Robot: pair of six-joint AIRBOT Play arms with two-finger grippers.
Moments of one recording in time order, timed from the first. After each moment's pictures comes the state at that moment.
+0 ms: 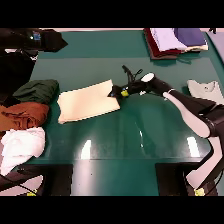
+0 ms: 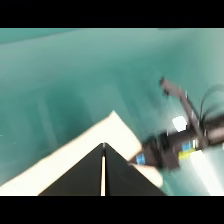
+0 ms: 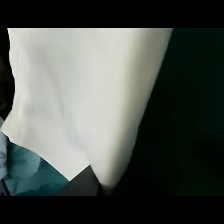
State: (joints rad) left arm -0.22 -1.23 1.68 1.15 -1.06 -1.46; right arm 0.35 -1.82 1.43 -0.47 0.93 1.16
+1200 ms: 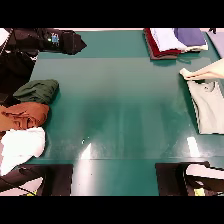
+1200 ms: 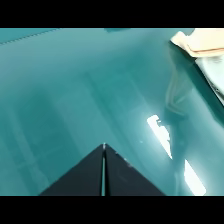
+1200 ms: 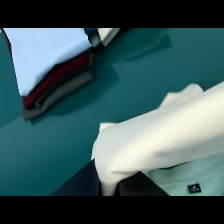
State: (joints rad) left arm -0.35 -1.23 1.68 1.12 -1.01 -1.49; right arm -0.68 -1.37 1.47 -0.81 0.87 1.21
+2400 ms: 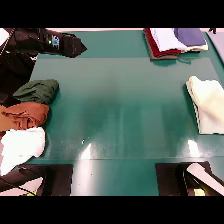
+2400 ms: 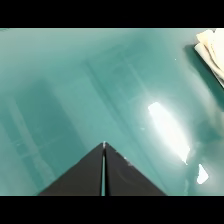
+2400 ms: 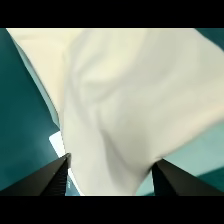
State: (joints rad) left arm -0.35 -1.23 1.68 1.12 -1.05 -1.46; right arm -0.96 -1.03 1.07 -1.18 1.25 1.21
